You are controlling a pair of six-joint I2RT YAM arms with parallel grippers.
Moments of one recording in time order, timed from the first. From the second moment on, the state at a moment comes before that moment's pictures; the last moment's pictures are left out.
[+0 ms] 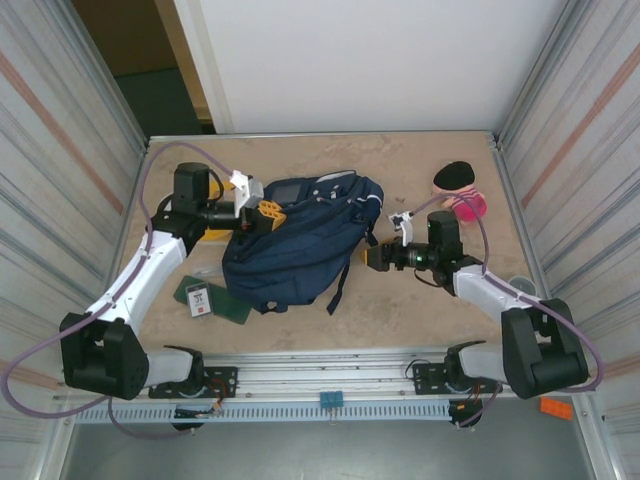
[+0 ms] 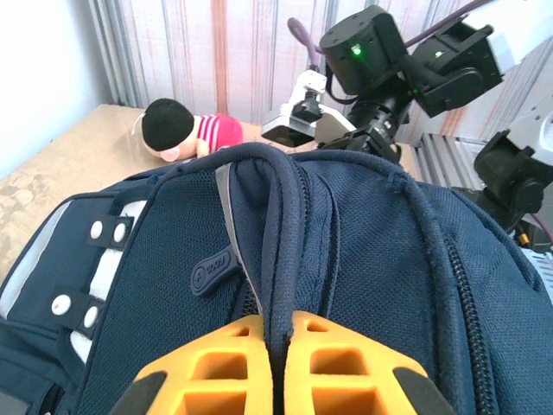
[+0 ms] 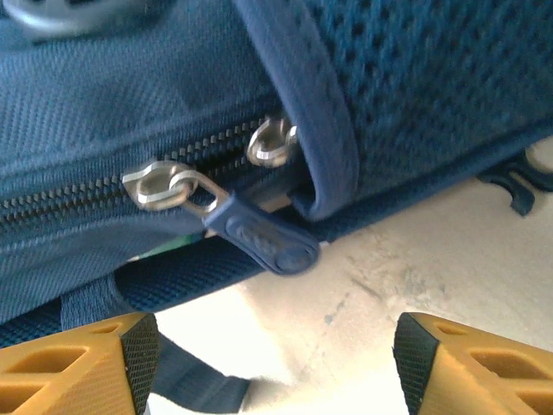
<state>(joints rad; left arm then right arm) -0.21 1.28 1.03 -0.33 1.13 0.51 0.24 1.27 0.53 0.15 -0.87 0.26</state>
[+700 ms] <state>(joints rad) -0.20 1.28 1.03 -0.33 1.20 0.51 0.21 1.27 0.58 0.21 -1.00 0.28</state>
